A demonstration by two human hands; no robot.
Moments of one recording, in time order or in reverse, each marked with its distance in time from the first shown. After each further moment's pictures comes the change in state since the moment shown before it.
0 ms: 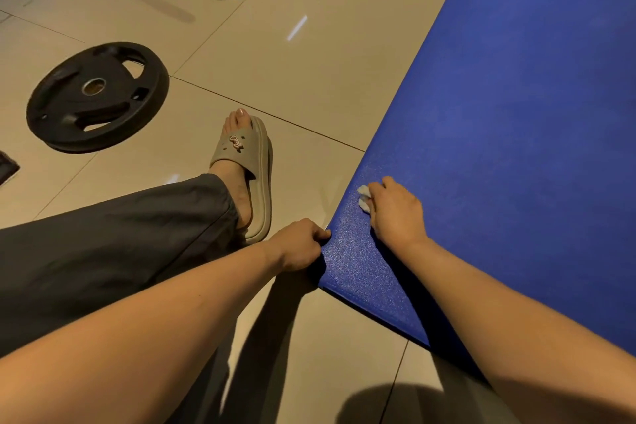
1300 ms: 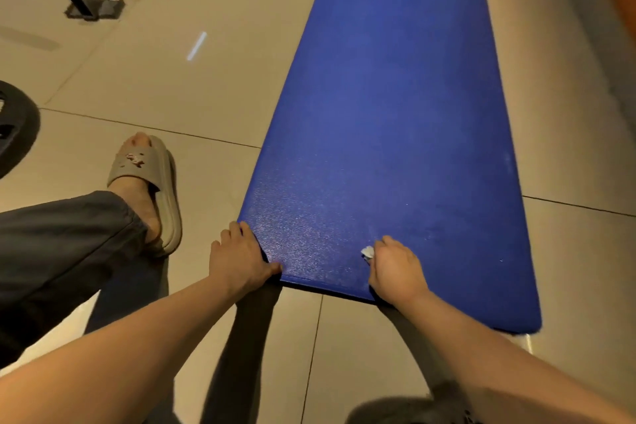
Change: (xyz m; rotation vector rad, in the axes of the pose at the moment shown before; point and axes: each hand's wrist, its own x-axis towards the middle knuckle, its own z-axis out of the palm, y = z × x) left_hand -0.036 0.052 0.071 0.630 0.291 -0.070; right_hand -0.206 0.094 -0.042 0.015 -0.187 0.394
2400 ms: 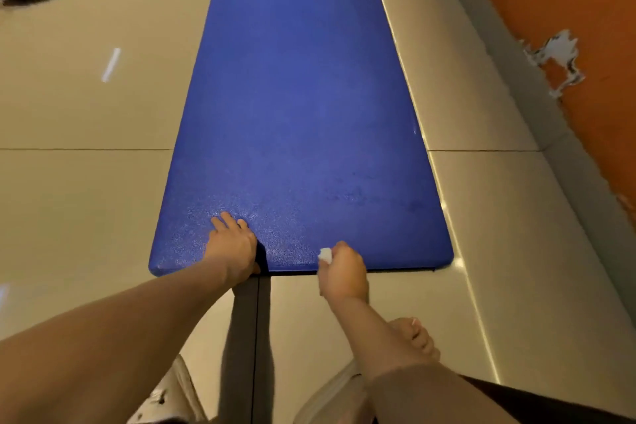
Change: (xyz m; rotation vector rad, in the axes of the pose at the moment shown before) left_hand -0.010 0.112 0.011 0.317 -0.085 0.244; right_hand -0.069 0.009 0.030 0.540 0.112 0.598
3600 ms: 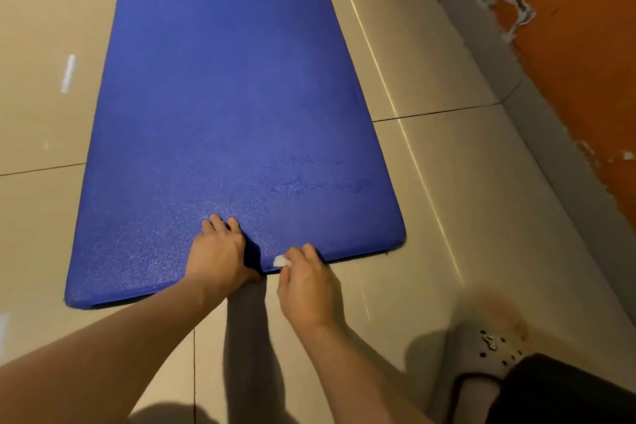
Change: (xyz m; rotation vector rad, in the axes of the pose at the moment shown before) left_hand -0.010 0.104 -0.022 0.093 0.099 0.076; right_hand -0.006 0.060 -0.017 -0.050 0.162 -0.327
